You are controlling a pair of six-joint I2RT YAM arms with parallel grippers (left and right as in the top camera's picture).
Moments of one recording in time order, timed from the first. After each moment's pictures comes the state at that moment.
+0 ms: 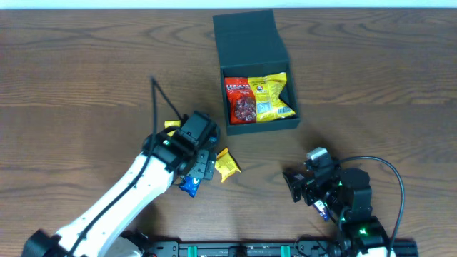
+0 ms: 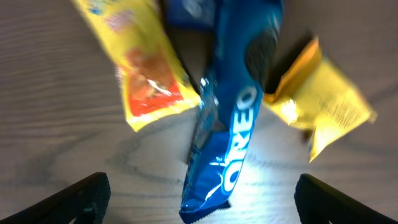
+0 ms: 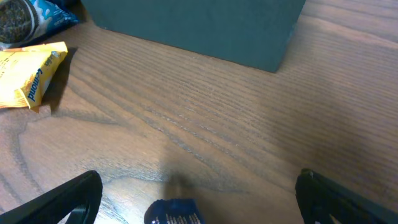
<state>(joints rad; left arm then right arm) -0.62 1.36 0.93 -0.95 -0.10 -0.34 0.14 0.55 0.06 -0.16 -0.32 -0.14</state>
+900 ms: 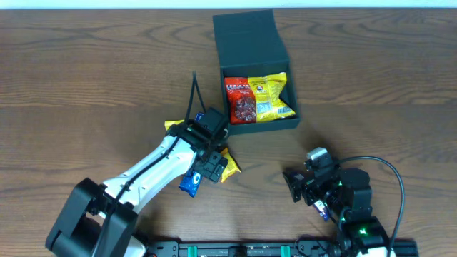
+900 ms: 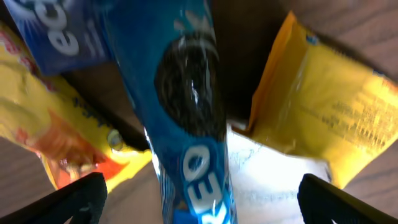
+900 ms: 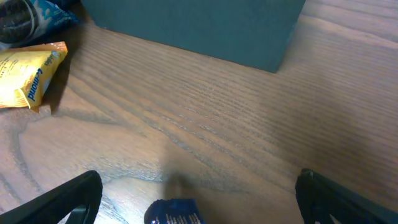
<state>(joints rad) -0.62 1.60 0.93 -0.78 -0.03 -0.07 0.14 0.55 0.06 -0.16 -0.32 -0.14</state>
